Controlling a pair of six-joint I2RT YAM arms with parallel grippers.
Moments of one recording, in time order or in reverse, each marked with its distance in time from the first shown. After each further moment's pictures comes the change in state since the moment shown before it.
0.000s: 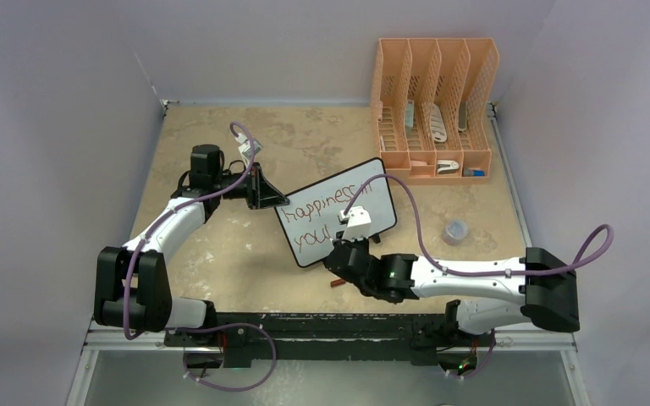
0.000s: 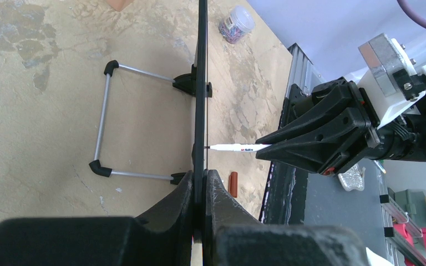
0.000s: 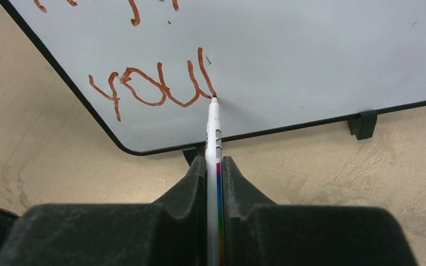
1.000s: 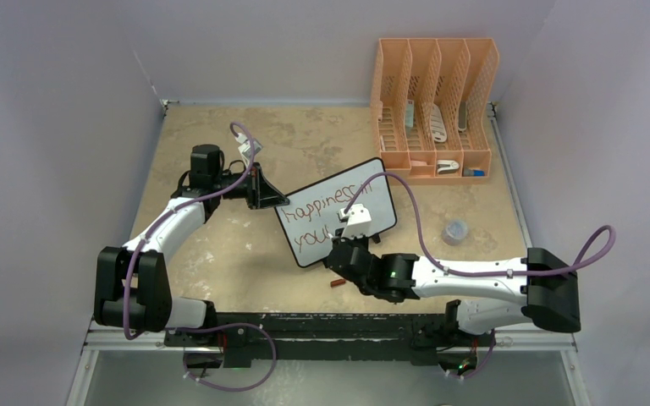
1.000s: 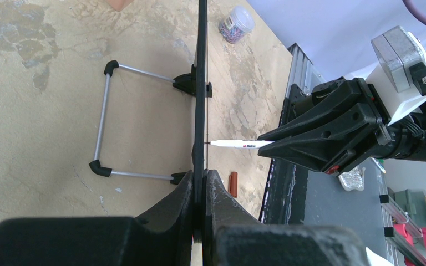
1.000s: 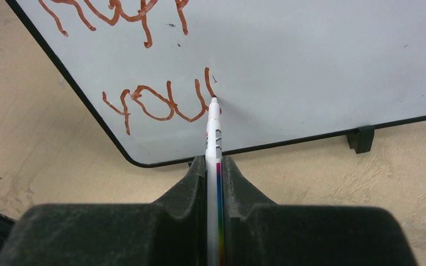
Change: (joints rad) left arm 0.000 0.000 0.000 0.000 0.000 0.000; right arm 0.000 -0.013 0.000 0.049 0.025 -0.042
